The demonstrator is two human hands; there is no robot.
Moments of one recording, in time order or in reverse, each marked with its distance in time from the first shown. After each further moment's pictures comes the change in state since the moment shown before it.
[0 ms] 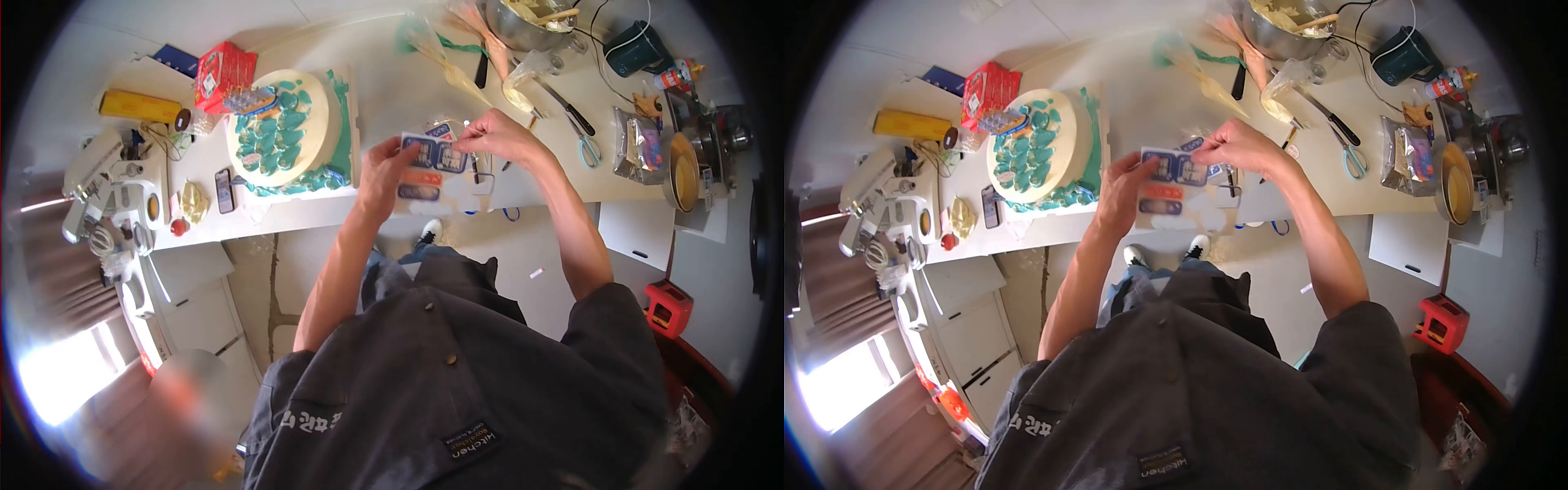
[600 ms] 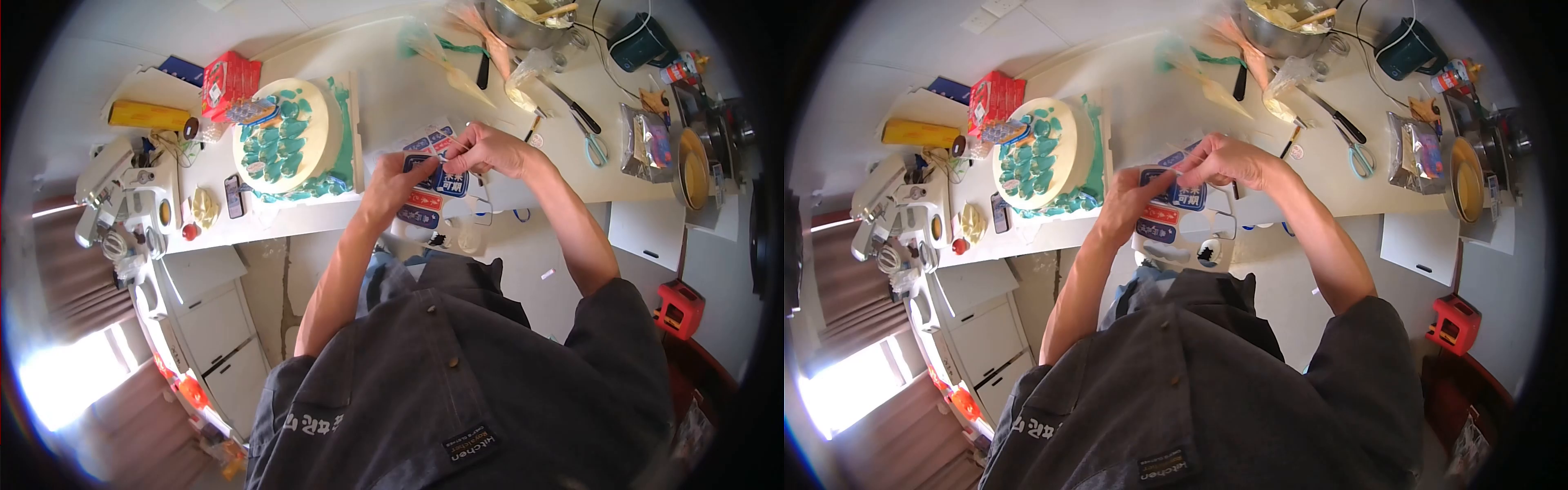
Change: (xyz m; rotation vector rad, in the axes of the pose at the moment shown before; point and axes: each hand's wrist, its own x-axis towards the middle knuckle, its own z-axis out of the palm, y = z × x) left_hand -0.012 0.021 0.020 0.247 -0.064 -0.082; right_hand -0.001 0.005 0.003 0.549 -0.374 0.024
